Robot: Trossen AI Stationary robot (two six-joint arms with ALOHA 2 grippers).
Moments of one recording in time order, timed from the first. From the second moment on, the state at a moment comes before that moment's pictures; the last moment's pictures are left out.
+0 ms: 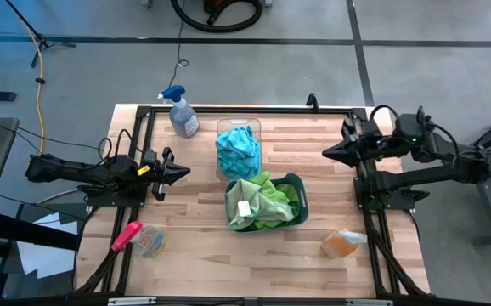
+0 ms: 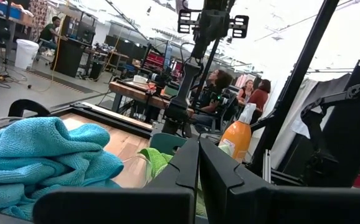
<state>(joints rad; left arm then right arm) -0.07 0.26 0.01 0.43 -0.14 -0.31 -0.03 0.66 0.96 -0.31 -0.17 0.26</state>
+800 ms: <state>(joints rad) -0.07 0.26 0.01 0.43 -0.14 -0.31 -0.03 0.50 0.93 -0.55 -0.16 0.30</state>
